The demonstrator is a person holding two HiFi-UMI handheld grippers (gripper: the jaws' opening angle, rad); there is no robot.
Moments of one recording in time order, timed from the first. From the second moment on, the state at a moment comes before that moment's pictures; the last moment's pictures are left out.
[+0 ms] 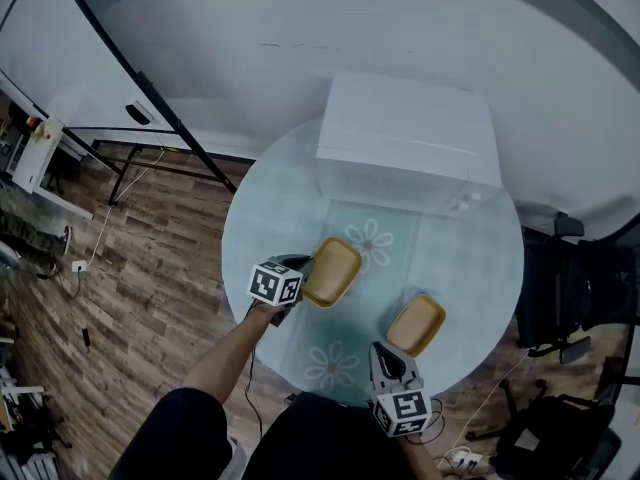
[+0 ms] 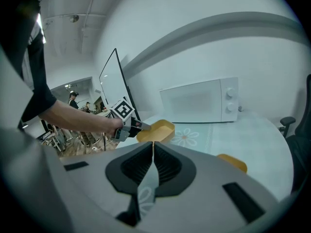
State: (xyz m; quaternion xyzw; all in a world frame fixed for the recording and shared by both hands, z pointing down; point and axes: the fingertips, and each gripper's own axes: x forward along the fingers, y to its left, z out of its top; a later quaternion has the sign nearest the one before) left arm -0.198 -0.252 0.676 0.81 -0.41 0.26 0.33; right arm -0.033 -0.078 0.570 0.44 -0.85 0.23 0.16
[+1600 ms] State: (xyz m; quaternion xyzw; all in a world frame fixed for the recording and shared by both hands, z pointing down) left arm 0.042 -0.144 0.690 0.82 -0.32 0.27 0.38; right arm 0.095 -0.011 0.574 0.53 -0.80 0.25 0.11
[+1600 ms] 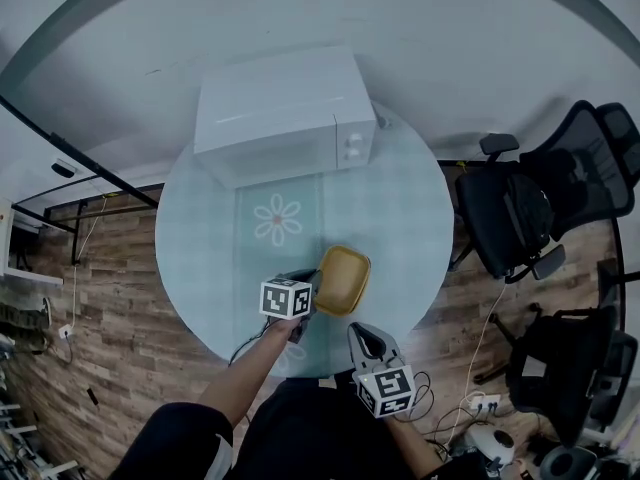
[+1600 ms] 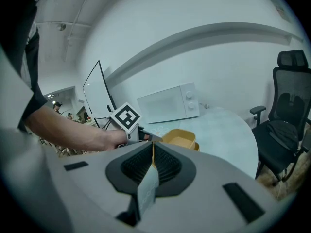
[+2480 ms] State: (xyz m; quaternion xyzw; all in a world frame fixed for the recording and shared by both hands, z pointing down) left arm 0.055 -0.141 0.719 0.80 -0.38 0.31 0.33; right arm 0.121 -0.004 0.580 0.53 -0.80 0.26 0.12
